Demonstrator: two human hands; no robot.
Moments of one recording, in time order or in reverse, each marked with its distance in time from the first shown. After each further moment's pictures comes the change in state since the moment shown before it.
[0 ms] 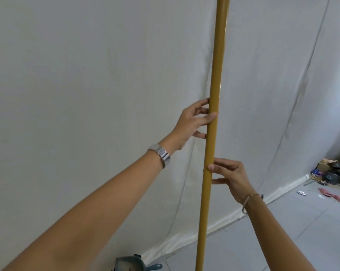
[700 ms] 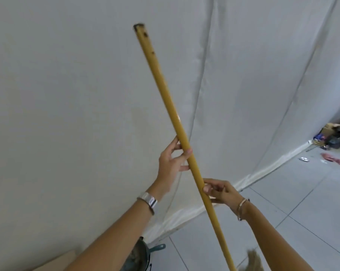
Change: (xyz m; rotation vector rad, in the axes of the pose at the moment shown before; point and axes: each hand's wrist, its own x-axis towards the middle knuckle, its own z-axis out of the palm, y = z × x) left_hand -0.008 -0.226 -0.032 -0.143 0.298 -0.286; right_hand 0.043 0.183 -0.046 -0.208 -0.114 0.486
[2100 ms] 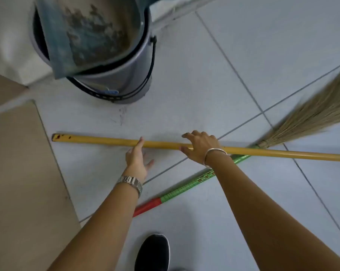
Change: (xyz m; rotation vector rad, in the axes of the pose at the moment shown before) left_hand -0.326 -0.884 -0.347 -0.069 0.950 -1.287; right_hand 0.068 0.867 0.316 -0.980 -0.546 0.394
